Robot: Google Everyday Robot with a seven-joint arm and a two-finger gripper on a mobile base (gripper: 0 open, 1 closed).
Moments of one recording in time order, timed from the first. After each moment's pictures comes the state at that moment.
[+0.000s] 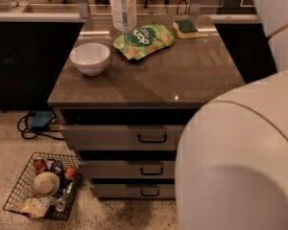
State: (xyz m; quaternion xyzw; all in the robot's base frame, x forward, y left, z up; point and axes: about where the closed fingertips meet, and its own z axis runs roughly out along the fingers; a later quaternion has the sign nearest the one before) arm 0.692 0.009 1.104 -0.46 0.81 0.04 0.36
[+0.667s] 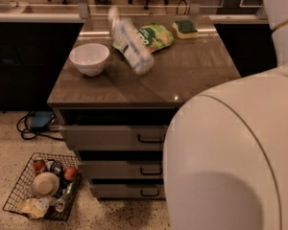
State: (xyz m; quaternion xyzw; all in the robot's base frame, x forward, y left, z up) arm 0.667 -0.039 1.107 -0.43 0.85 0.02 0.30
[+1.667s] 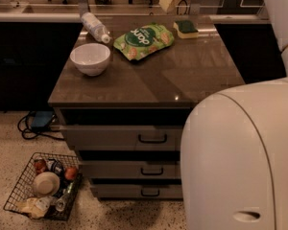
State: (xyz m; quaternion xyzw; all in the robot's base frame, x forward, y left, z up) arm 0.689 -0.082 1.029 -0.37 0.89 0.08 0.24
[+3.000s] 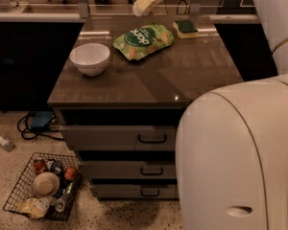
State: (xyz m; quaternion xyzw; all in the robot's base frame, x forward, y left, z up) arm 0.709 -0.068 1.024 -0.37 0.89 0.08 0.27
